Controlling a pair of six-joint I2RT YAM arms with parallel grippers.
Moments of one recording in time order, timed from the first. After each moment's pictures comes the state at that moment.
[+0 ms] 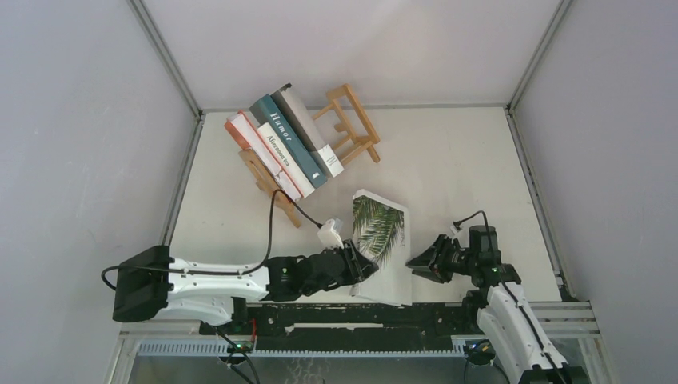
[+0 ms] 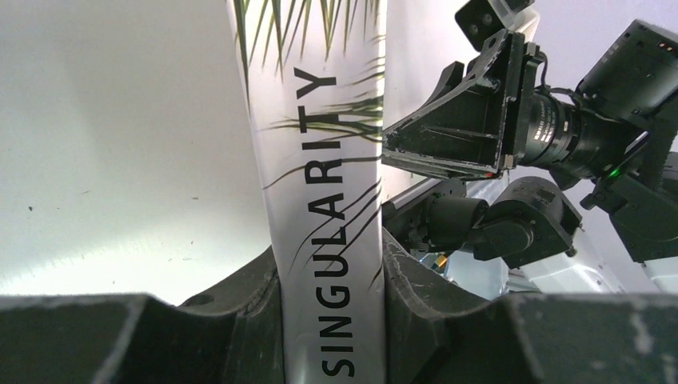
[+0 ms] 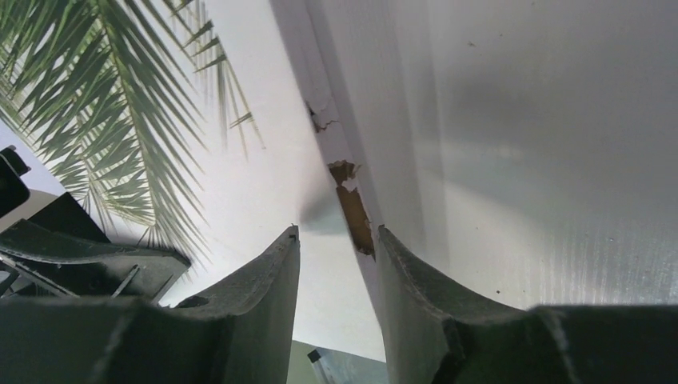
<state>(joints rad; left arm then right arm) -1.36 1.21 0.55 0.12 -0.39 -1.26 0.07 0.61 0.17 -0.49 -0.80 0.82</state>
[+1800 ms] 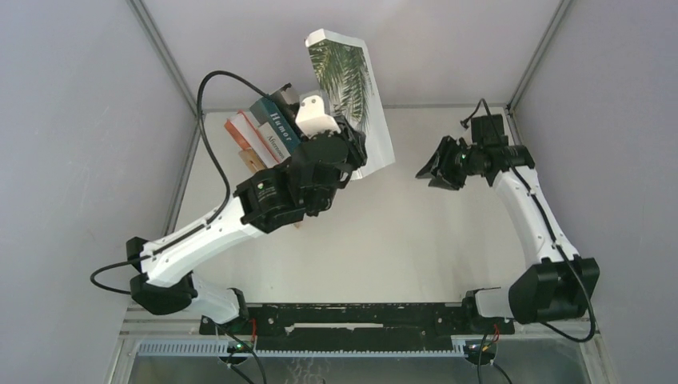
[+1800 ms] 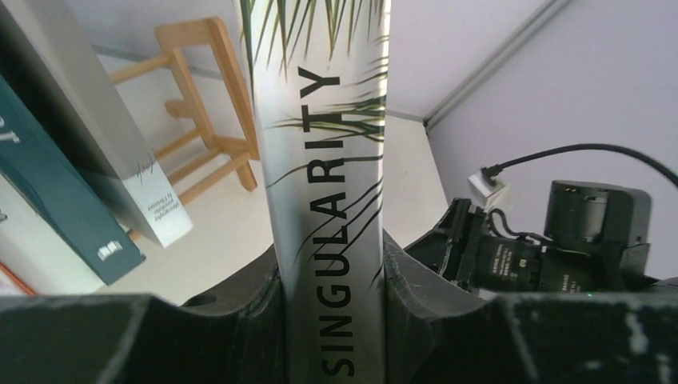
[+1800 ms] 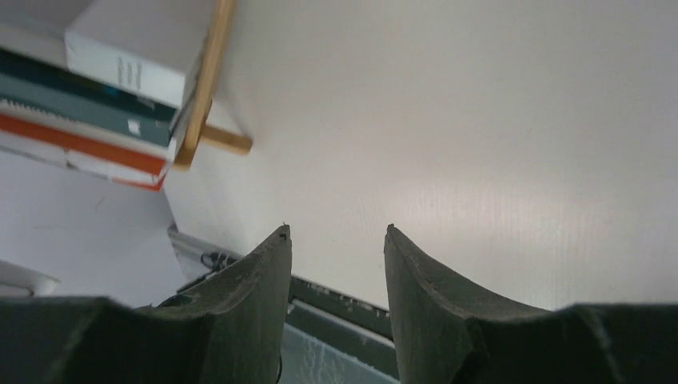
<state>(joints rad) -1.18 1.41 1.72 -0.55 -0.89 -0.70 0.10 1.30 1.23 -0.90 -0.48 0.58</state>
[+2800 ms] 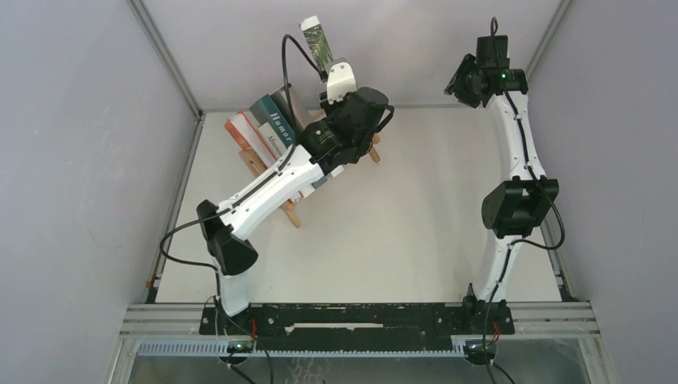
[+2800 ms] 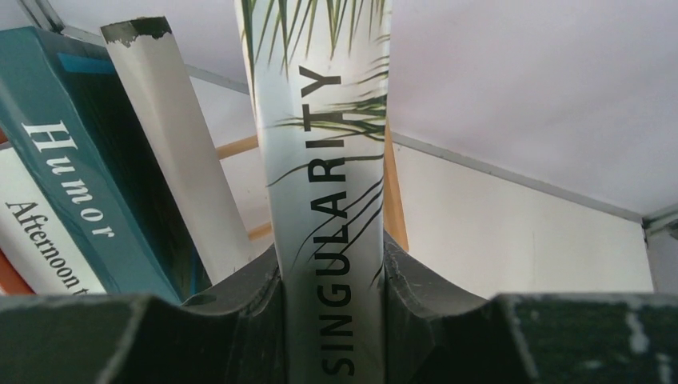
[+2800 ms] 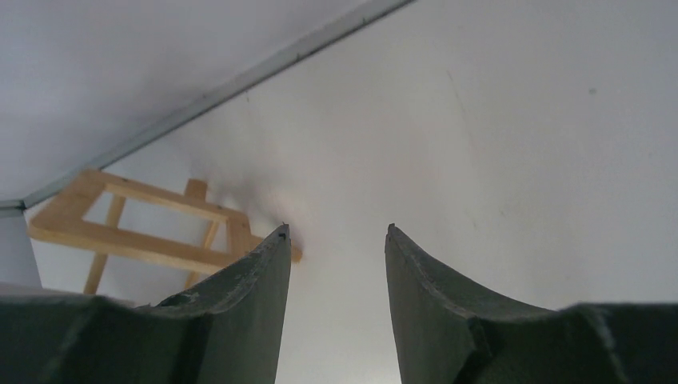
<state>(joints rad) -0.91 1.87 2.09 -0.68 -1.05 -0.63 0.02 1.98 2.20 -0.94 0.00 0.51</state>
